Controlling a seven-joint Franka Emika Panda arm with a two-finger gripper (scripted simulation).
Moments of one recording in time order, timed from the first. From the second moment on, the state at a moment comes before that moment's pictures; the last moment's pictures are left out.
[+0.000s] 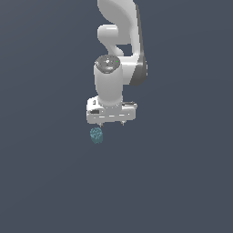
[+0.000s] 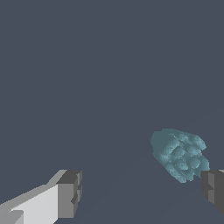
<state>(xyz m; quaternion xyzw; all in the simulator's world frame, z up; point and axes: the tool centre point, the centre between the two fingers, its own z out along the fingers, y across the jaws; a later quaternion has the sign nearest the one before) -0.007 -0.021 0.162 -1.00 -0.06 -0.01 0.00</state>
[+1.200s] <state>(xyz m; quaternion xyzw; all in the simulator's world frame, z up) -0.013 -0.101 0.111 -0.97 -0.25 0.00 0.00</state>
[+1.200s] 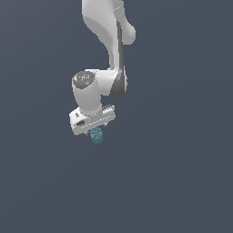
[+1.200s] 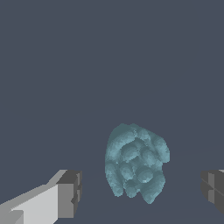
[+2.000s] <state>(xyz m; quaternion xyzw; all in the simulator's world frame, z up) -0.014 -0.106 0.085 -0.97 -0.26 0.00 0.00</state>
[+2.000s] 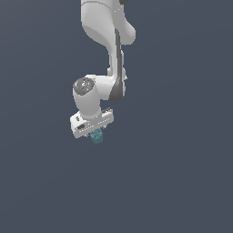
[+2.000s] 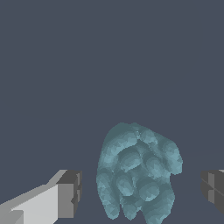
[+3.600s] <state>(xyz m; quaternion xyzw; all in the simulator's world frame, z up) 0.007 -0.119 0.078 -0.97 -0.26 0.00 0.00</state>
